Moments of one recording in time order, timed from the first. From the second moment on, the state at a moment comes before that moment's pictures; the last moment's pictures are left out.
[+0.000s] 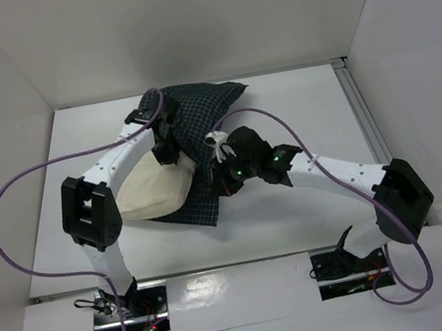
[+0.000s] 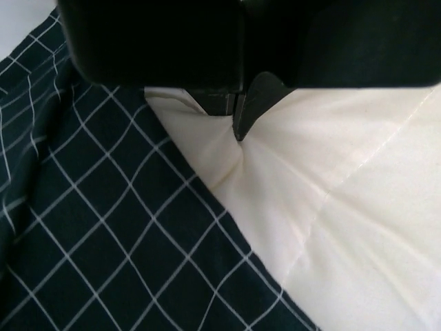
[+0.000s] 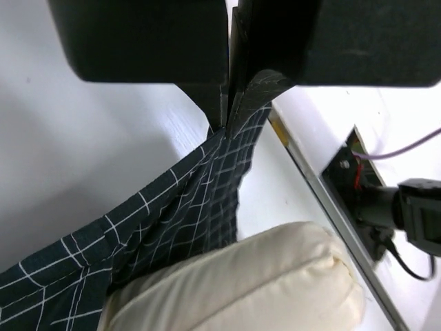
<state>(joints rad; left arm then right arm) -0.41 1.85 1.64 -1.00 -0.23 -0.80 0.80 1.44 1.03 -0.23 -0.38 0.36</state>
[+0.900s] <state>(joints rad) -0.23 1.47 1.44 -0.94 -0.10 -0.59 0.81 1.73 1.35 -0.49 -0.07 0.44</state>
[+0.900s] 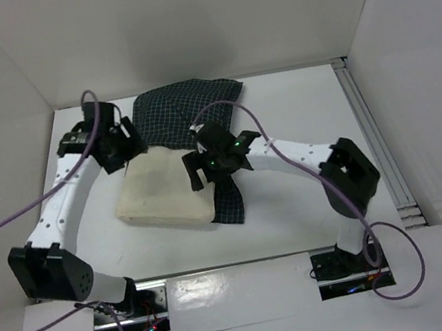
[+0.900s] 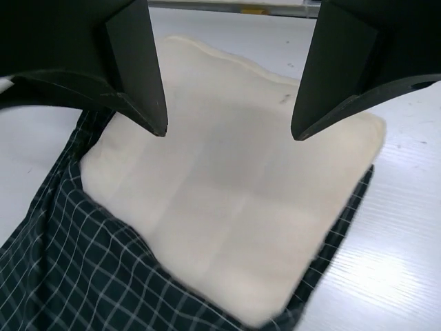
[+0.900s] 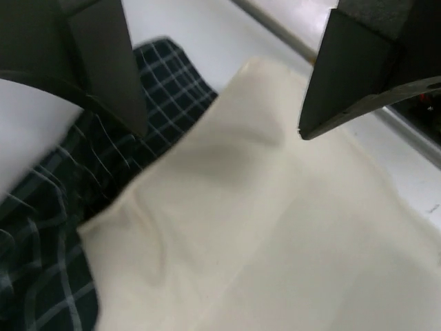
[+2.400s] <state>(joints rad) -0.16 1.35 0.73 -0.45 0.49 -0.63 0.87 1.94 1.55 -0.57 0.16 0.28</state>
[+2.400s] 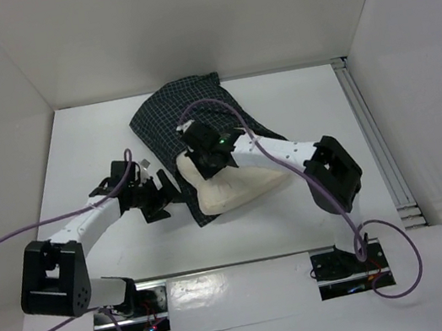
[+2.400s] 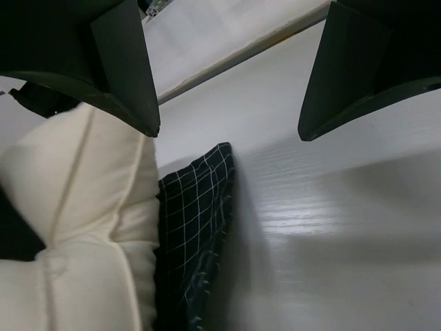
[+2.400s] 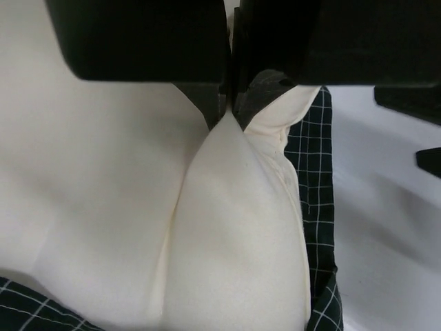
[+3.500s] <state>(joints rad) -0.28 1.16 0.62 -0.05 0.58 -0.77 0.80 1.99 1.81 -0.71 0.01 0.27</state>
